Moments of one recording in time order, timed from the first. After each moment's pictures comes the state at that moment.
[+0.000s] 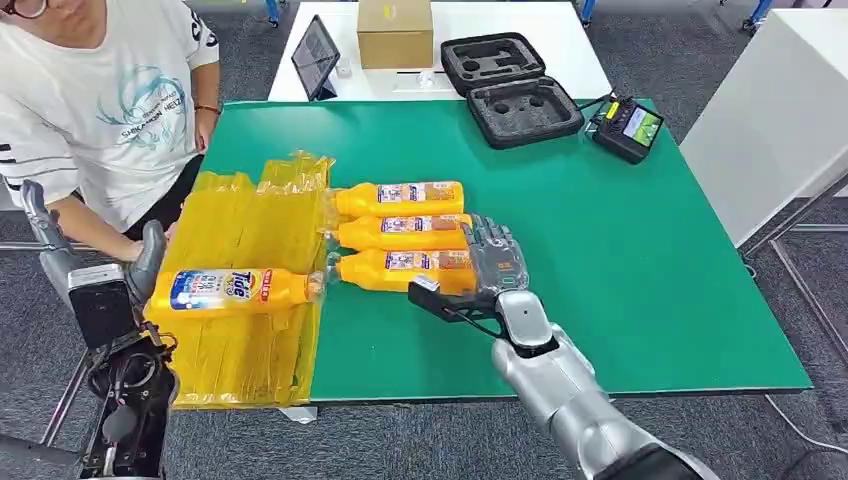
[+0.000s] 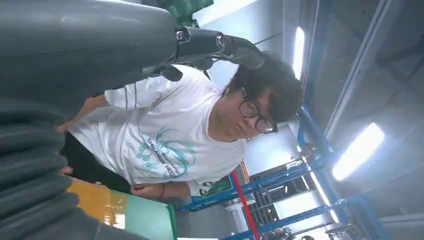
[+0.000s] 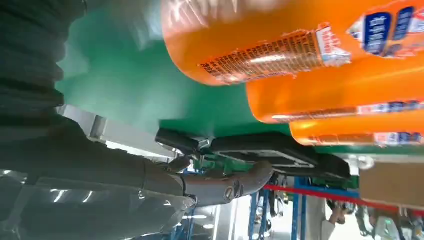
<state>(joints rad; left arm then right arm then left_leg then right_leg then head) -0.24 -0.05 0.15 -1.43 -0.21 0.70 -0.70 -0.58 0.09 0.28 -0.69 1.30 -0.41 0.09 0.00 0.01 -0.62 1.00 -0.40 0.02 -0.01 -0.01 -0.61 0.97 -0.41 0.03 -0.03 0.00</state>
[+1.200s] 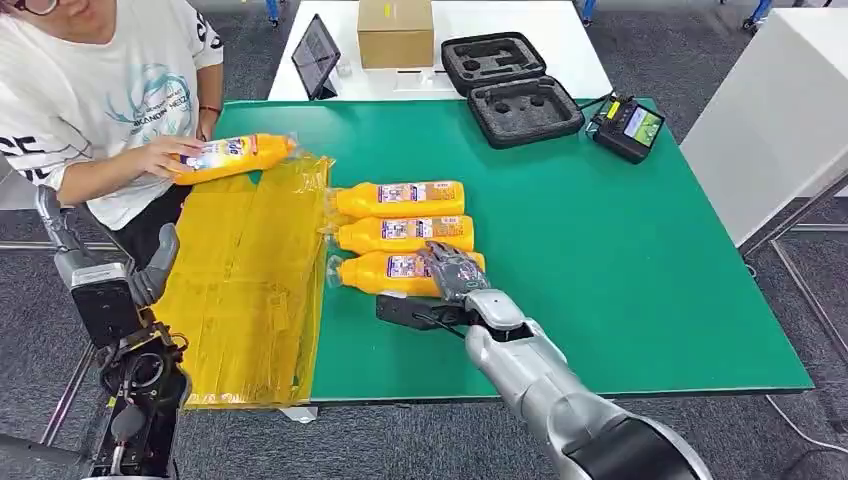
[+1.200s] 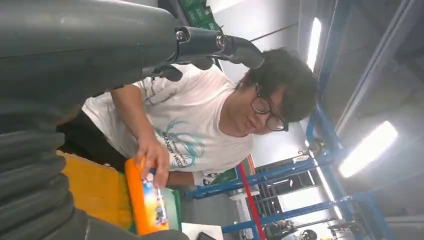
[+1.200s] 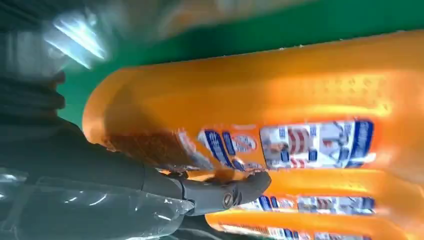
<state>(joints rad) -0.25 -0.07 0.13 -1.40 -0.15 0.70 -0.70 -0.70 0.21 0.24 -0.45 1.15 -0.19 -0.09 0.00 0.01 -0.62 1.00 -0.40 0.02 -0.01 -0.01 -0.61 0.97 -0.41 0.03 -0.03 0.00</state>
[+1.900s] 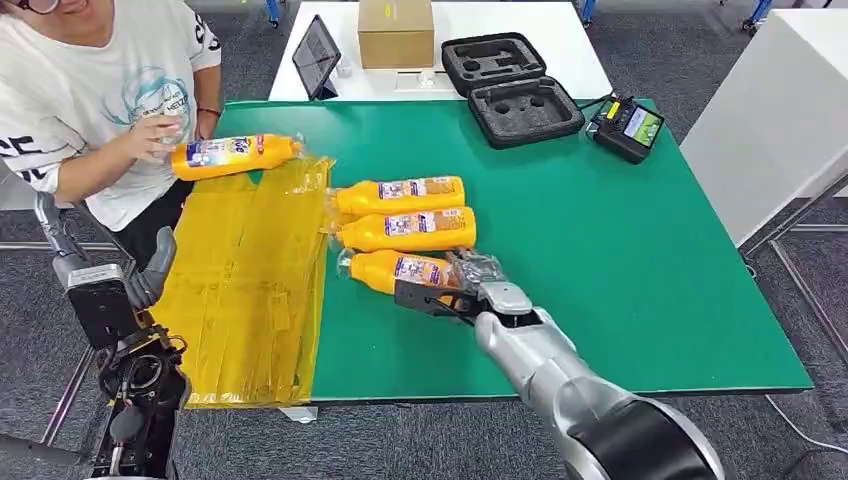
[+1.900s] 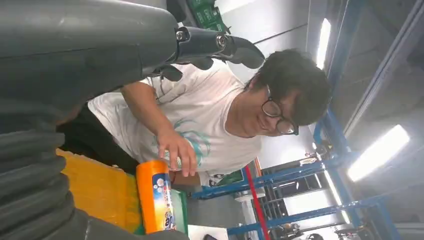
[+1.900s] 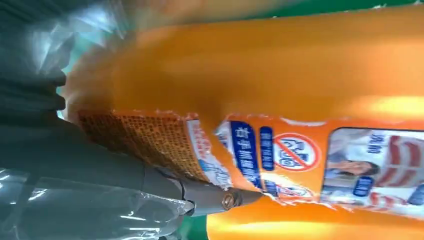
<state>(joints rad) -0.24 -0.07 0.15 -1.38 -0.13 0.70 -0.70 -0.75 0.20 0.24 -0.38 1.10 -0.07 0.07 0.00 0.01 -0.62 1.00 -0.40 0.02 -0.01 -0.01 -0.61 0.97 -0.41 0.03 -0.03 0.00</state>
